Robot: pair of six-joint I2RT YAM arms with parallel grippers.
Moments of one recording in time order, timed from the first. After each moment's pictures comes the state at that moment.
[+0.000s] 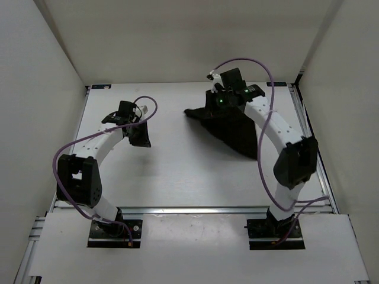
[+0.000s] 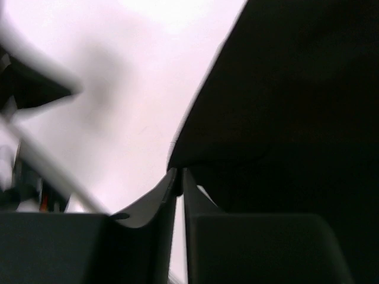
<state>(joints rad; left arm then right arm) -0.19 1.56 1.14 -0.66 0.24 -0.21 0.43 1.90 1.80 -0.77 -0.37 0.23</state>
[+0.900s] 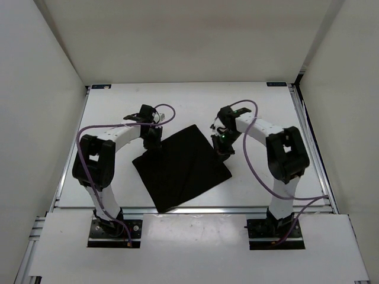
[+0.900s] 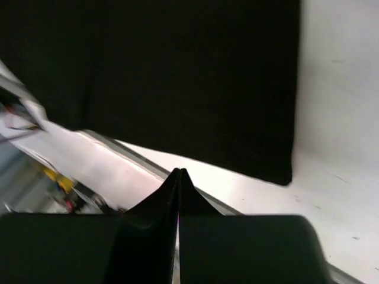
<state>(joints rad) -0.31 1.78 1.19 -0.60 0.21 -0.21 0.46 1.90 1.39 -1.02 -0.51 0.22</state>
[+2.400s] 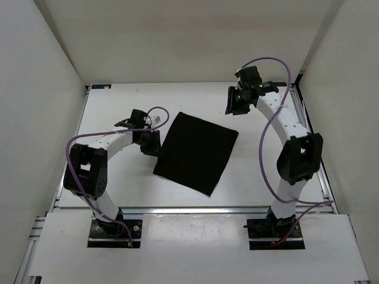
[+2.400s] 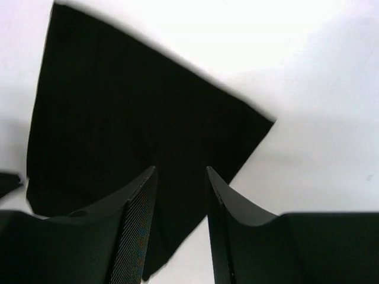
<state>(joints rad) -0.27 1.67 1.05 -0.54 0.39 -0.22 0.30 1.90 1.79 -0.85 -0.12 0.28</state>
